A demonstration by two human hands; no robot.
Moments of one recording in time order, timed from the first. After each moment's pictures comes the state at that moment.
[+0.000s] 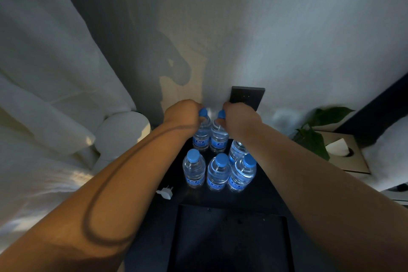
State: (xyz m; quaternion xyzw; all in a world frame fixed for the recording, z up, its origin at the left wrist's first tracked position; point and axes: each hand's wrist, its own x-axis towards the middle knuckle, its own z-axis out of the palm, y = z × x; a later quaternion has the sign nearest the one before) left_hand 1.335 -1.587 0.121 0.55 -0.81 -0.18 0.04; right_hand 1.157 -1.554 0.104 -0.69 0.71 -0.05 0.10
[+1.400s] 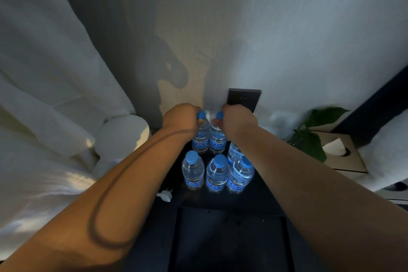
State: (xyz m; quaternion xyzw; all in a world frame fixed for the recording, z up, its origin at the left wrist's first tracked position) left_hand 1.334 -1.585 0.115 0.56 -0.81 -0.15 0.06; right_hand 1.162 -1.554 0.105 -0.66 0.74 -0.05 0.10
